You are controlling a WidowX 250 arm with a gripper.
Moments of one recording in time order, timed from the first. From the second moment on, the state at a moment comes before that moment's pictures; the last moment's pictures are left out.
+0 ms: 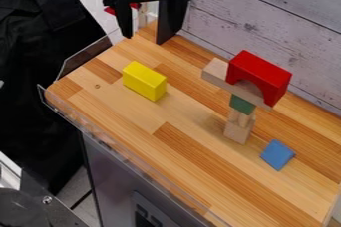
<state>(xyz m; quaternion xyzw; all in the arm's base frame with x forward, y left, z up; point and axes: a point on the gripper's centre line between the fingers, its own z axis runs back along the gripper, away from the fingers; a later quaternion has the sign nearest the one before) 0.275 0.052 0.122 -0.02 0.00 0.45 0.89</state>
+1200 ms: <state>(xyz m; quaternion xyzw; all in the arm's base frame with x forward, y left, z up) 0.278 0.085 0.044 -0.06 0.02 0.62 0.79</state>
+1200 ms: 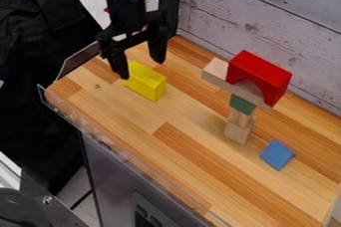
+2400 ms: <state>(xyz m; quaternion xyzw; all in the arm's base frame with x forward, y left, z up) 0.293 0.100 -0.001 -0.06 0.04 0.67 0.74</state>
